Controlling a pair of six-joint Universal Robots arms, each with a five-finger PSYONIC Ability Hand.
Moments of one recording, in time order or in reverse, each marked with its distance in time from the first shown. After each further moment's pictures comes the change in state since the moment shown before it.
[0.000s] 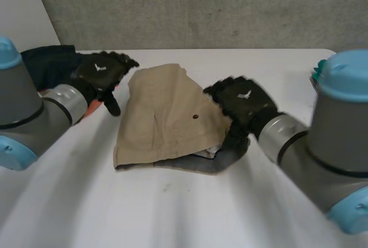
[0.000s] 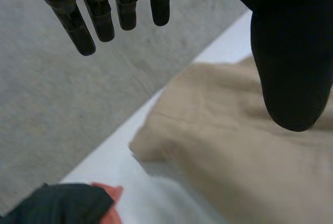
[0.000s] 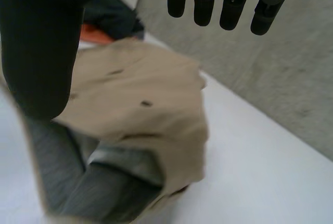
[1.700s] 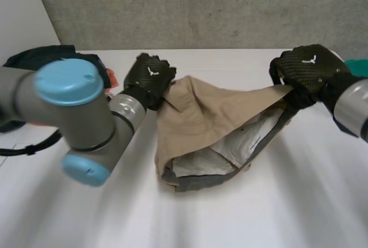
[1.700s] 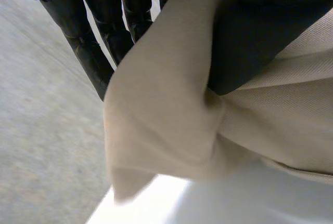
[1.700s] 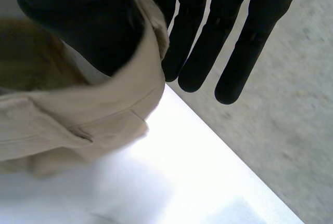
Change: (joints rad) left arm -0.322 -0.086 0.083 0.150 -0.285 0.143; right arm -0.358 -0.219 0.037 0.087 -0.247 -0.186; left_hand 0.936 0.992 0.968 0.989 0.911; right_hand 0.846 0.966 0.983 0.993 0.964
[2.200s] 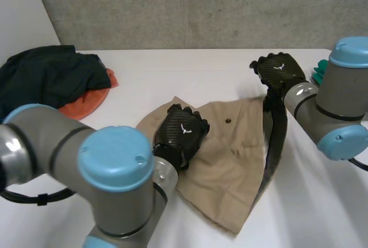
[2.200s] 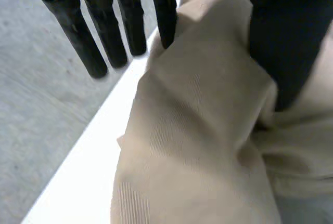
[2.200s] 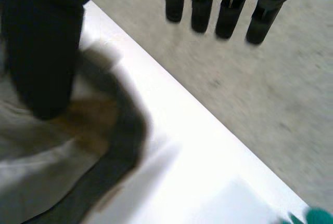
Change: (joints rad) left arm -0.266 -0.001 -0.159 -0.031 -0.214 0.000; right arm 0.107 0.508 -0.316 -0.209 0.245 0.016; left_hand -0.618 -0.634 -0.598 -0.619 -0.561; right_hand -0.794 -0.908 -0.903 -0.910 -0.915
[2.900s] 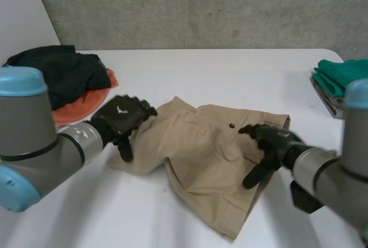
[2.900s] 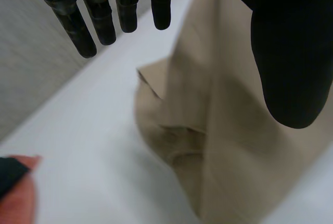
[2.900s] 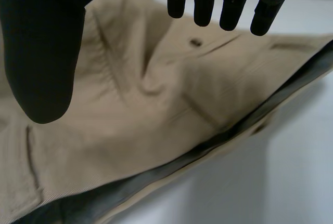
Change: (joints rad) left arm 0.492 0.126 -0.079 -0.255 0.480 -0.055; right arm 0.083 -0.341 0.483 0.269 -0.007 0.546; left_hand -0.282 -0.335 -0.340 -0.345 -0.348; right_hand -0.043 -0.054 -0.076 -0.077 -0.048
